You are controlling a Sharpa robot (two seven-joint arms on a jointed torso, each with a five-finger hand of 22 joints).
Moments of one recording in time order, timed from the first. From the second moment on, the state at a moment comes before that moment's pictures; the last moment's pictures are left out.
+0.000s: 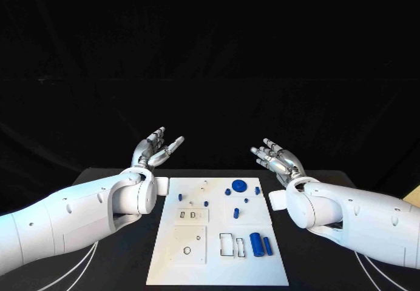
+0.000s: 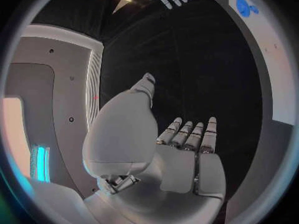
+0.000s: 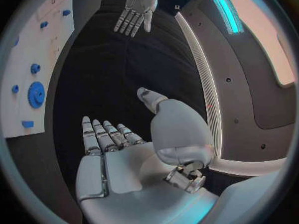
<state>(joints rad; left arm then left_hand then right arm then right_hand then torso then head) 1.16 -0.73 -0.05 1.36 0.01 -0.63 0.54 1.40 -0.17 0.16 0.28 0.06 0.25 0.14 0.03 0.04 0.16 0.19 0.02 0.02 0.15 0.23 0.02 0.03 0.05 0.25 0.28 0.03 0.04 1.15 -0.77 -0.11 1.45 -0.05 -0.53 0.46 1.04 -0.01 0.46 0.01 0.17 0.12 0.13 0.02 0.04 0.16 0.28 0.02 0.02 0.19 0.28 0.03 0.03 0.05 0.23 0.29 0.04 0.04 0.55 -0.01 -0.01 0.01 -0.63</state>
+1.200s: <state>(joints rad) 1.23 -0.91 -0.05 1.58 -0.04 -0.42 0.53 1.47 -0.13 0.31 0.26 0.06 0.88 0.22 0.22 0.16 1.03 0.17 0.13 0.07 0.99 0.13 0.28 0.23 0.17 0.92 0.24 0.26 0.09 1.33 -0.76 -0.14 1.32 -0.97 -0.34 0.27 1.22 -0.12 0.56 -0.14 0.20 0.88 0.22 0.24 0.20 1.10 0.16 0.10 0.07 1.14 0.10 0.32 0.22 0.17 0.90 0.21 0.41 0.20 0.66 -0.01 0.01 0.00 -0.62</state>
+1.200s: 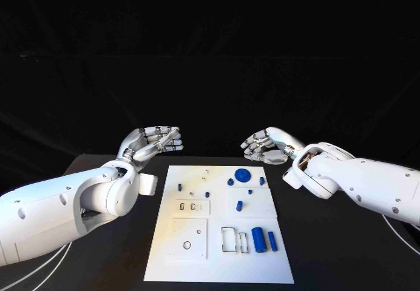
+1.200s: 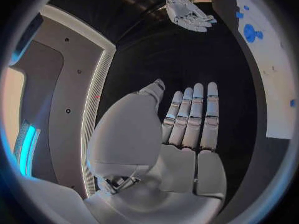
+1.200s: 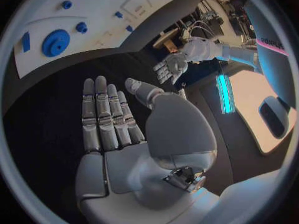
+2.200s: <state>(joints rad) 1.23 -0.96 -0.03 1.71 -0.07 -0.40 0.52 1.46 -0.14 0.31 0.26 0.06 0.89 0.23 0.22 0.16 1.04 0.17 0.11 0.07 1.00 0.13 0.28 0.24 0.17 0.94 0.24 0.26 0.09 1.35 -0.69 -0.14 1.32 -1.57 -0.20 0.01 1.19 -0.19 0.48 -0.07 0.25 0.88 0.16 0.28 0.30 1.05 0.10 0.17 0.17 1.46 0.01 1.21 1.07 0.13 1.25 0.12 1.11 0.87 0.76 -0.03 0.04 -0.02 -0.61</state>
